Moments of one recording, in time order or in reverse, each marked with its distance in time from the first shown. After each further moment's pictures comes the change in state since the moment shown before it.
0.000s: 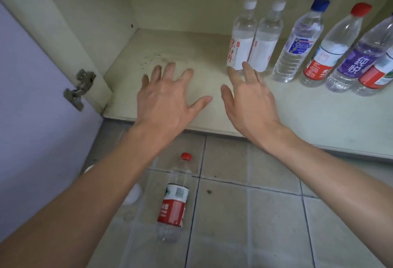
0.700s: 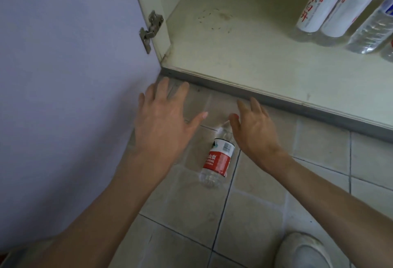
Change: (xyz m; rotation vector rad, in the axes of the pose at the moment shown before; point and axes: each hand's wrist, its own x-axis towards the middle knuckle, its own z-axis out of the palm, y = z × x) left_hand -0.160 -0.100 0.008 -0.034 -0.067 -0.254; right_hand -0.116 -0.086 0.089 0.055 -0.331 -0.088
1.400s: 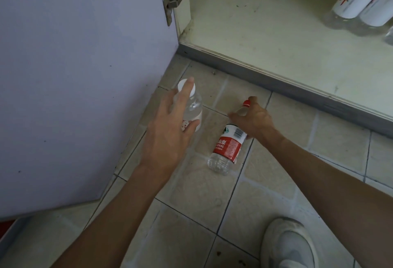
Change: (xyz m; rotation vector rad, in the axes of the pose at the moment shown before) left_hand -0.055 -0.040 0.064 -0.427 0.098 -0.070; right_hand 0.039 -0.002 0.058 0.398 -0.373 0.433
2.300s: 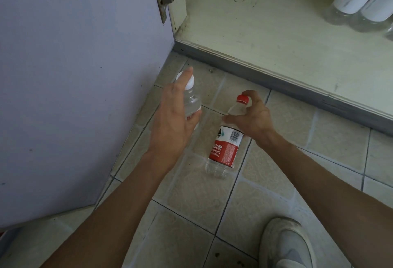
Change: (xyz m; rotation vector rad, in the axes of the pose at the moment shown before) left_hand 0.028 -0.010 0.029 -0.176 0.033 0.027; right_hand -0.004 0.008 0.003 0.289 0.081 -0.117
